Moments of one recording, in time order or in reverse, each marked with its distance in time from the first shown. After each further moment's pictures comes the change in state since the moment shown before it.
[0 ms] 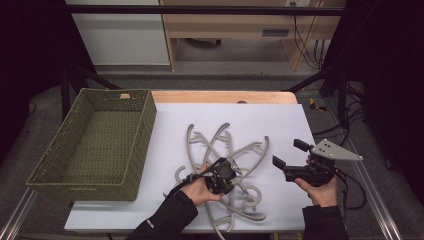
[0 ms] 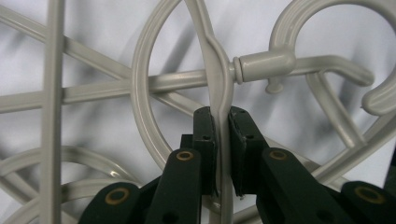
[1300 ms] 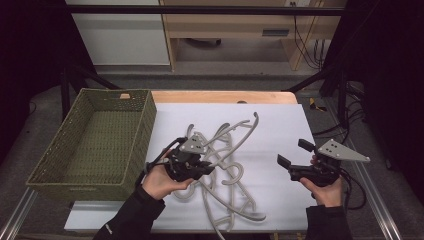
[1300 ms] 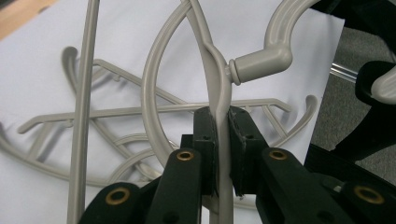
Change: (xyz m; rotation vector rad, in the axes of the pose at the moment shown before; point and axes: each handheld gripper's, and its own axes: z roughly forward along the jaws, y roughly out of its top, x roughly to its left) left arm 0.020 -0.031 -0.137 -0.282 -0.003 -0.044; right arm -0.008 -0.001 -0.008 -0.017 -0.008 0.023
